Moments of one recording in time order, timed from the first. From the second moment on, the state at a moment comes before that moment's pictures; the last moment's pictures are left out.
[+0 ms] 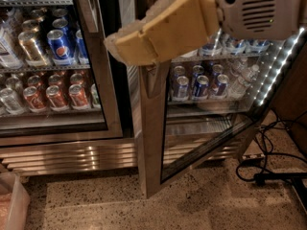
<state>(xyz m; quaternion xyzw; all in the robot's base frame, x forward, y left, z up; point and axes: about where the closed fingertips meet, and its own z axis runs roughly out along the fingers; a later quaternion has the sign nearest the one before) 0.394 0.001 1.141 -0.47 0.63 0.16 0.59</state>
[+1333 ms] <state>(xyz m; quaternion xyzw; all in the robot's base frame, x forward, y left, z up) 0.346 -0.002 1.060 -0.47 0.69 0.26 0.49</state>
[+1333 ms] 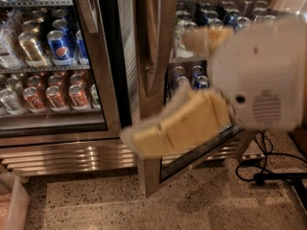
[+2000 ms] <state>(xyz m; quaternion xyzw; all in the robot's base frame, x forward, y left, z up) 0.238 -0.069 0.934 -0.40 0.79 0.30 0.35</state>
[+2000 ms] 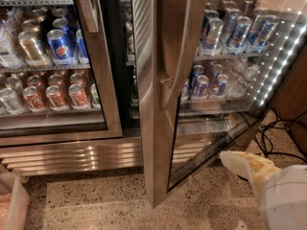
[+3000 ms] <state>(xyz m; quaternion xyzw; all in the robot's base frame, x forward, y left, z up) 0.102 -0.107 0.861 -0.31 0.88 0.30 0.20</state>
